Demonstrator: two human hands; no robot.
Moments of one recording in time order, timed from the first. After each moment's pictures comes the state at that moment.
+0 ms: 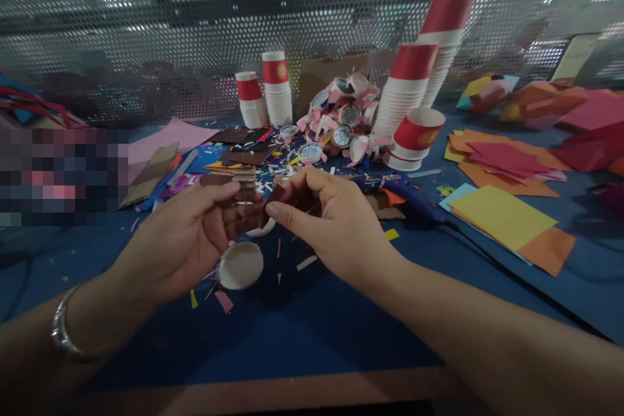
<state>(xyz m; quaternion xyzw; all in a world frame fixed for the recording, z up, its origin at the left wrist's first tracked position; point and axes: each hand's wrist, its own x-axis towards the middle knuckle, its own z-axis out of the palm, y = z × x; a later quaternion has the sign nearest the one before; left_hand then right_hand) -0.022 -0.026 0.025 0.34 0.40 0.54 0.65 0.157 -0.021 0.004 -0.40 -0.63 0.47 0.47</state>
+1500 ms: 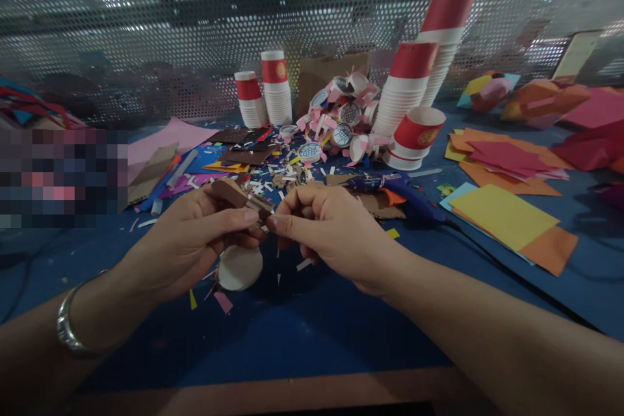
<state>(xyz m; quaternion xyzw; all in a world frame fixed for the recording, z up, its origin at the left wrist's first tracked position) -0.033 -0.030 0.020 0.47 0.44 0.46 0.61 0.162 -0.023 0.009 -0.42 -0.59 0.60 0.35</state>
